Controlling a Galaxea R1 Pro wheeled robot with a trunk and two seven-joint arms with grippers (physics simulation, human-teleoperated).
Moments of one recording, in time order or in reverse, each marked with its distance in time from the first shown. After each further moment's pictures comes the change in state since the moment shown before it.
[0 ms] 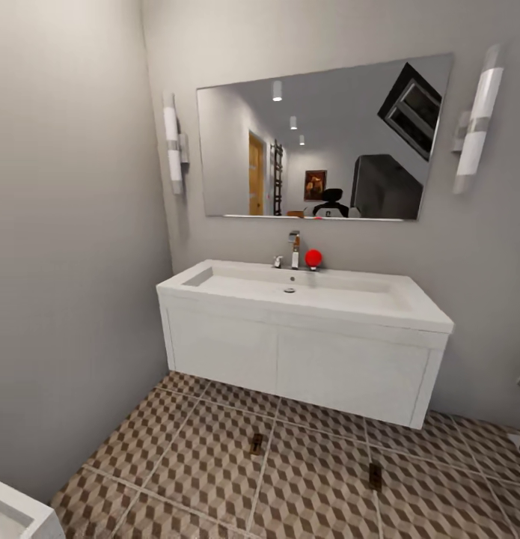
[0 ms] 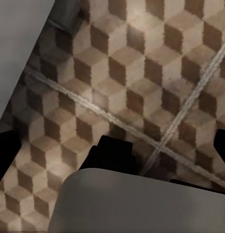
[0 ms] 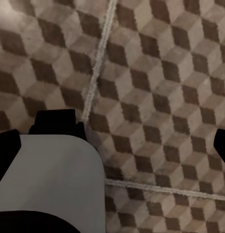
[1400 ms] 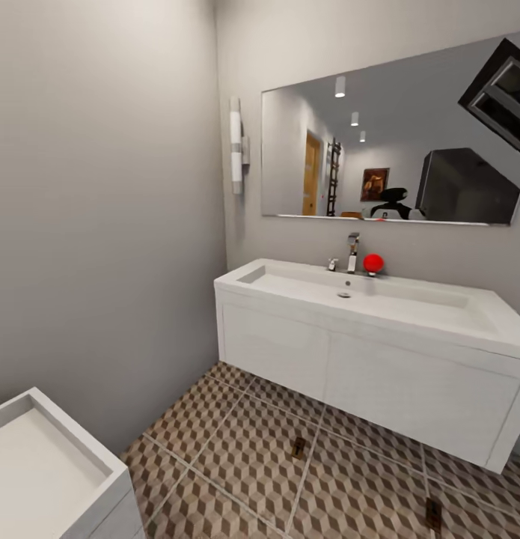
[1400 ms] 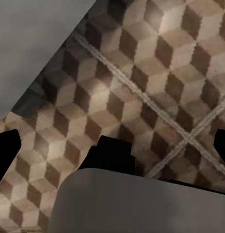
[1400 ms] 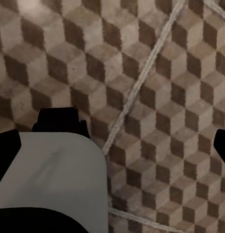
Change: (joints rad) left arm 0.000 -0.001 0.000 -0.001 0.000 0.000 0.000; right arm 0.000 0.005 0.000 0.000 0.002 0.007 0.000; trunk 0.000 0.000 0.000
